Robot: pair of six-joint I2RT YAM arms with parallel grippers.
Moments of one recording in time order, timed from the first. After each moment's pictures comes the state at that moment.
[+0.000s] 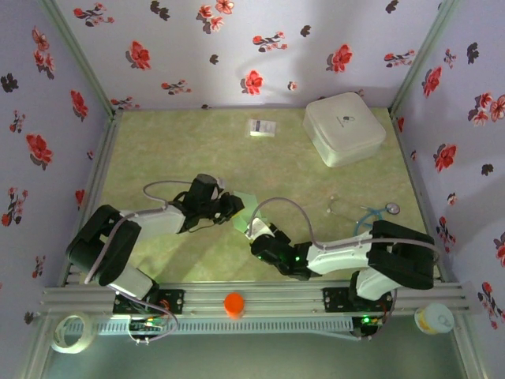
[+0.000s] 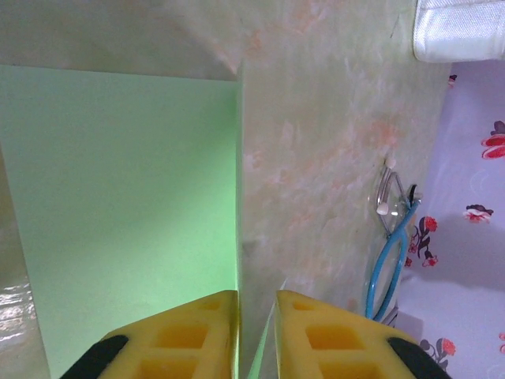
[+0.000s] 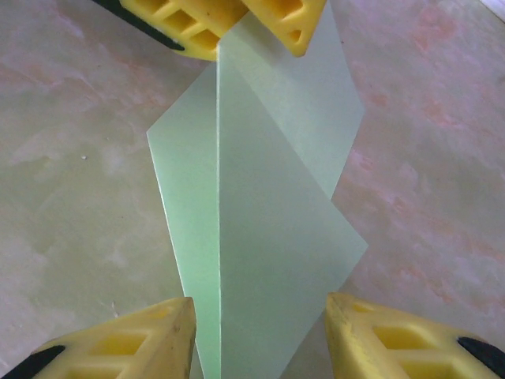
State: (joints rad) left arm -0.64 1.53 0.63 0.19 0.41 -1.12; right arm 1.28 1.49 0.52 0.15 0.60 0.17
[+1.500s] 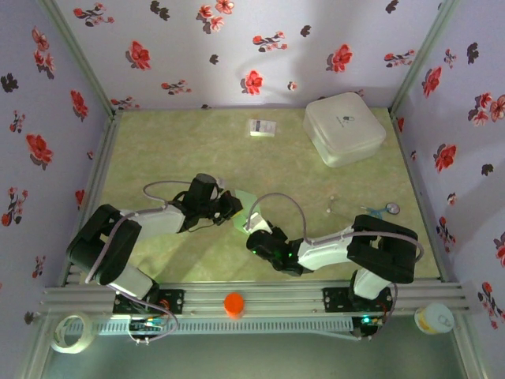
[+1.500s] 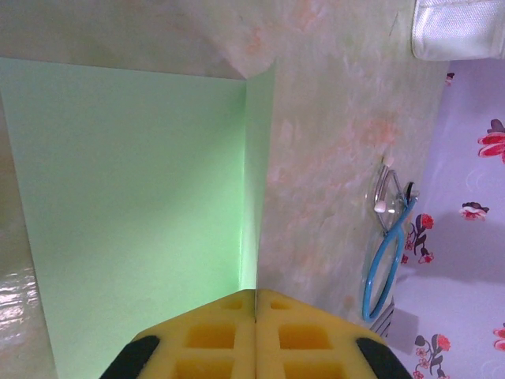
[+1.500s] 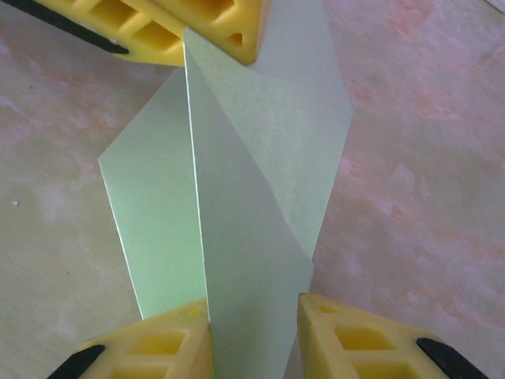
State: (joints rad) left arm -0.63 1.54 0.63 0.20 0.43 -1.12; right arm 1.24 1.60 0.55 0.24 0.63 0.21
